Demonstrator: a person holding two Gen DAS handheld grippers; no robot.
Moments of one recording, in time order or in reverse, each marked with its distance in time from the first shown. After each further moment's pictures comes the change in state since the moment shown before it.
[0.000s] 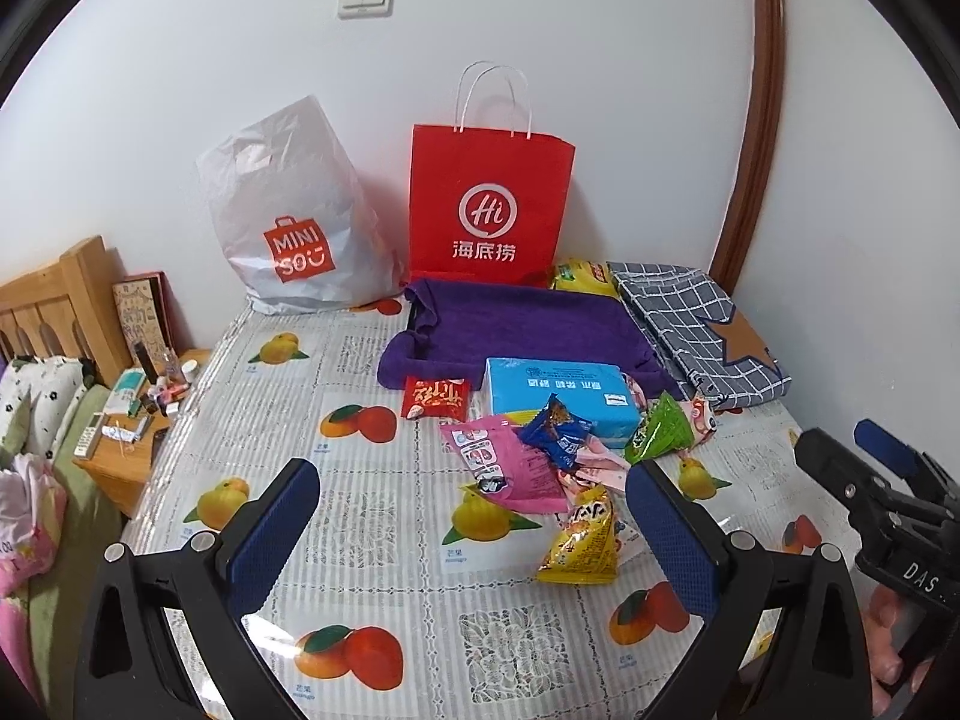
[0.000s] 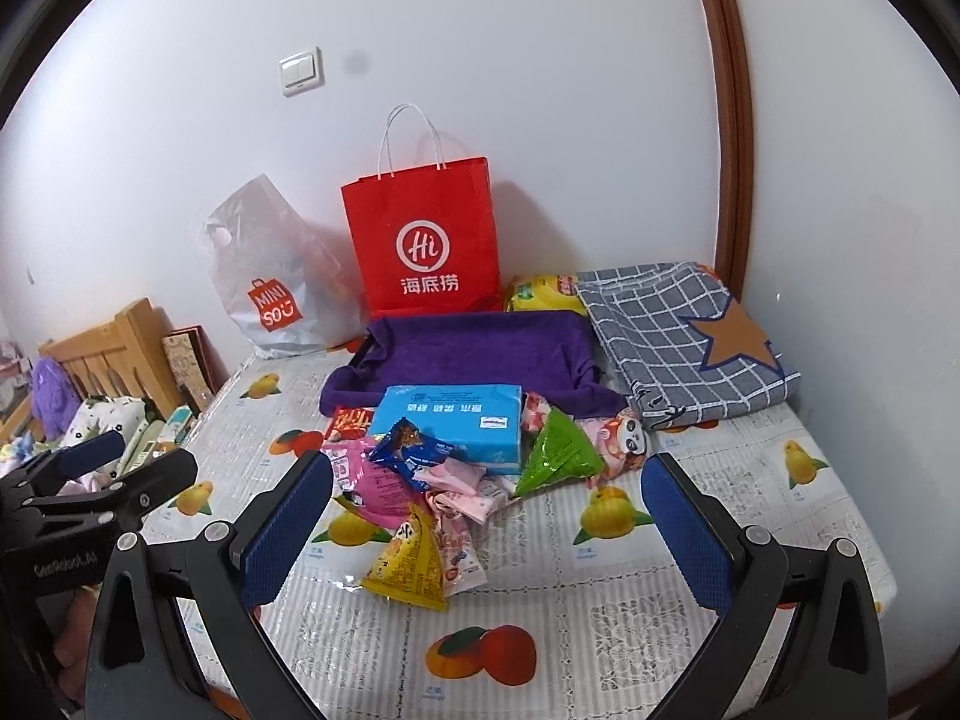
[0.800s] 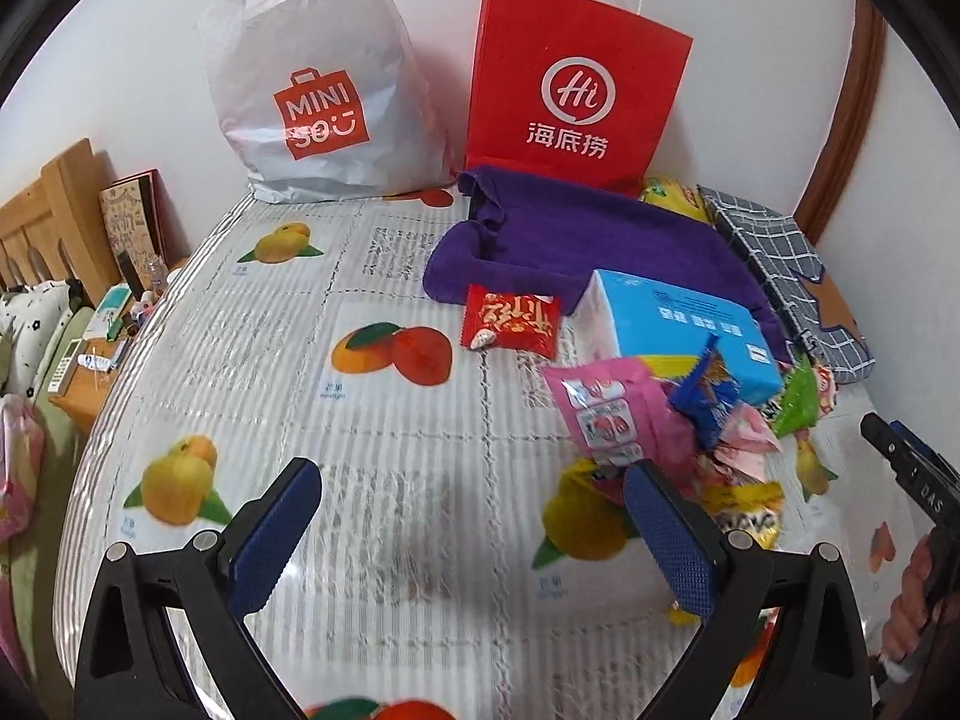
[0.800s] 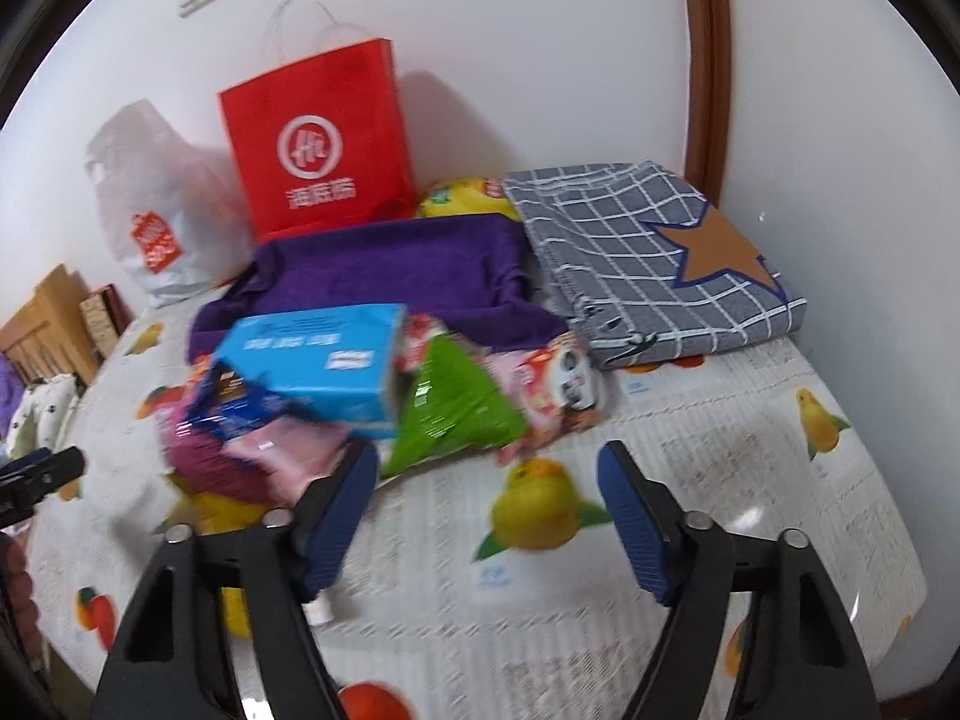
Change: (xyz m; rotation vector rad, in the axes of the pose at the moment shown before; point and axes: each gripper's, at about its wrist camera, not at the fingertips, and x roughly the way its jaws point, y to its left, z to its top) left arm 0.132 0.054 -0.017 -0.077 0.196 0.044; right arm 0.140 -0.077 -0.024 0.030 0.167 -0.143
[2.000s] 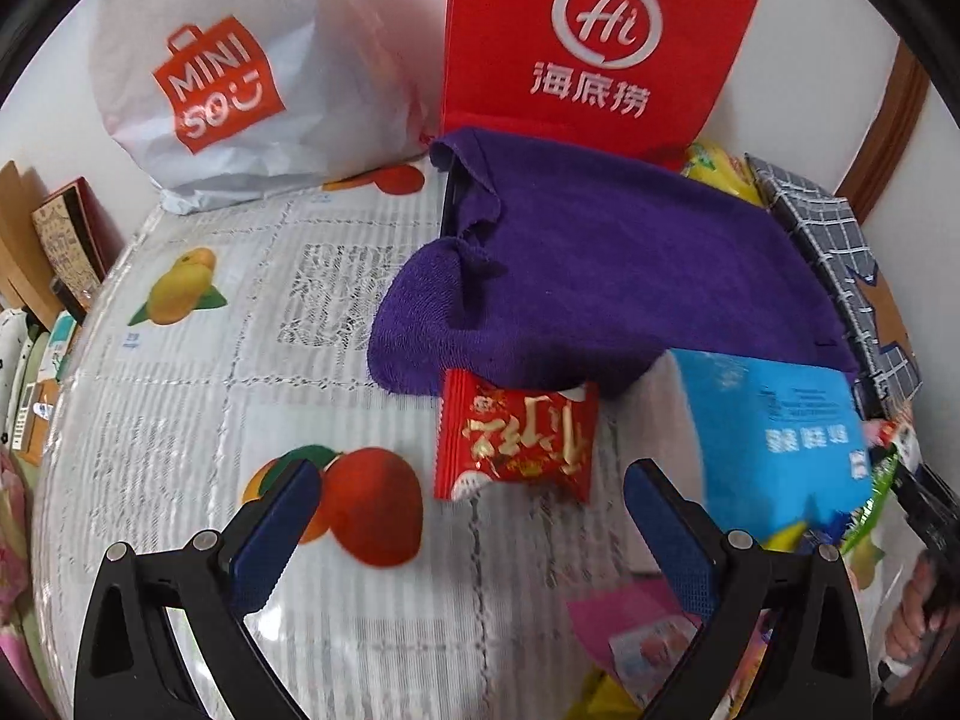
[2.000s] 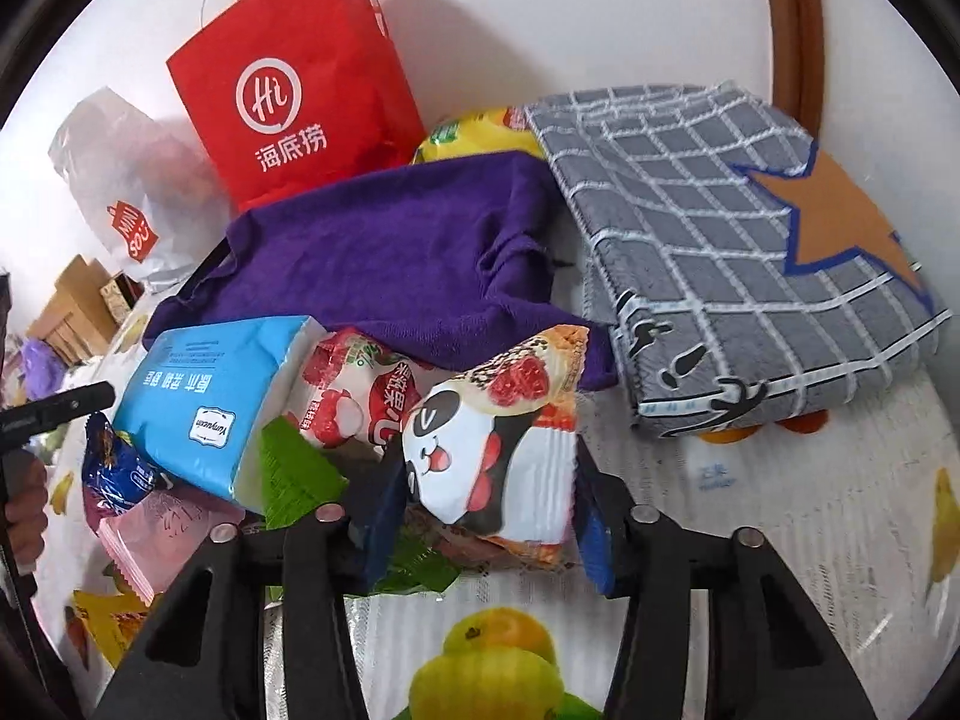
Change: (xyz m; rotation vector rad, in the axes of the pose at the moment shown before) left arm 0.121 -0.010 0.081 0.038 0.148 -0.009; right arm 0.116 -0.028 0.036 -0.026 0.122 0.192
